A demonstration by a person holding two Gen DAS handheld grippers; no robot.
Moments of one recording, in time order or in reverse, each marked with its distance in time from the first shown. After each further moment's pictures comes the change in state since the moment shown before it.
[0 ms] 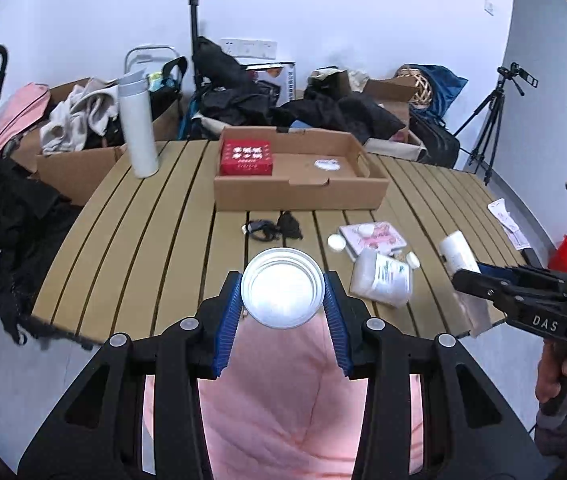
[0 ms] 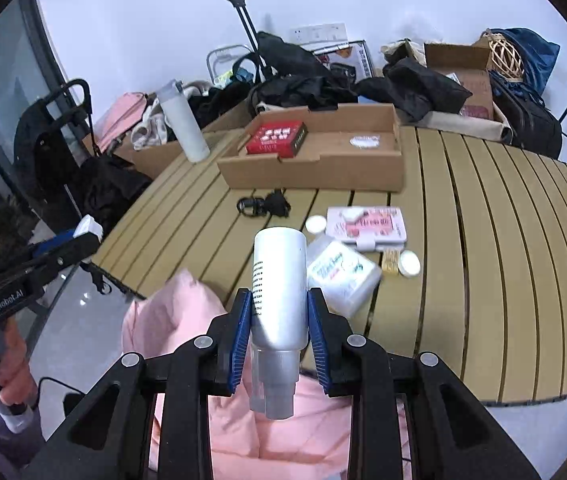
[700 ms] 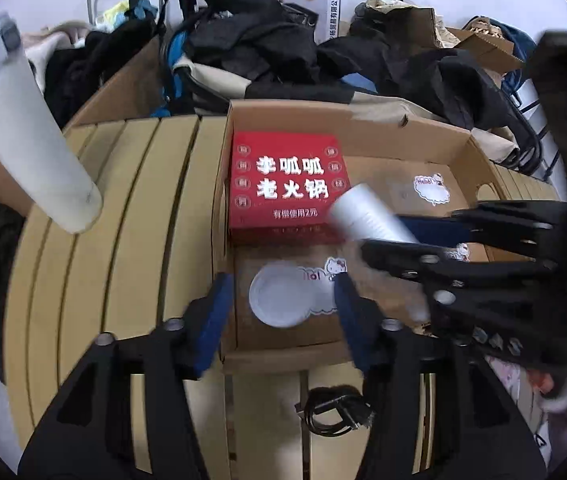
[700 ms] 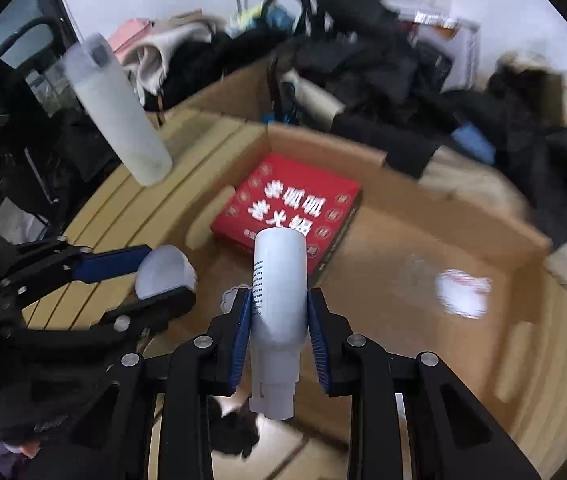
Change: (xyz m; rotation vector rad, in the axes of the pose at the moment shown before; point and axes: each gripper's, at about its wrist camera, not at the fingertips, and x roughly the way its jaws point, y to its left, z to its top) left arm 0.288 0.087 0.147 -0.054 0.294 -0.002; right arm 0.316 -0.009 0.223 -0.218 0.315 0.112
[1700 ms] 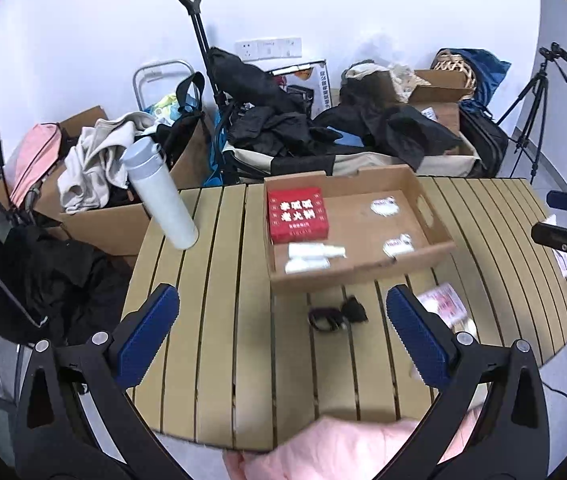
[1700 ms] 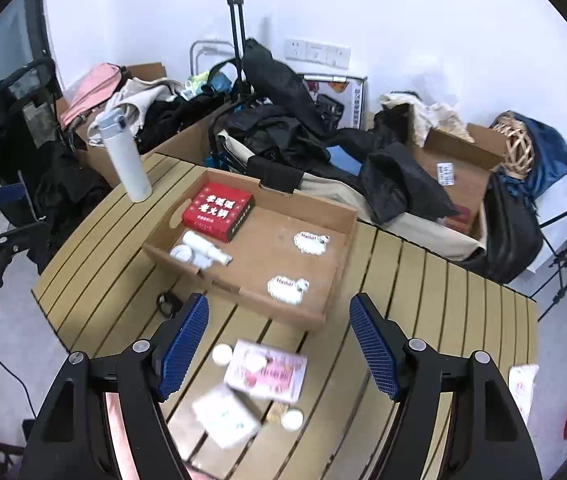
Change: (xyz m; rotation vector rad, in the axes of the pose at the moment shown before) left arm -0.238 -0.064 -0.075 0.124 -0.205 0.181; right arm -0.282 0.026 -0.134 0.048 -0.221 -0.327
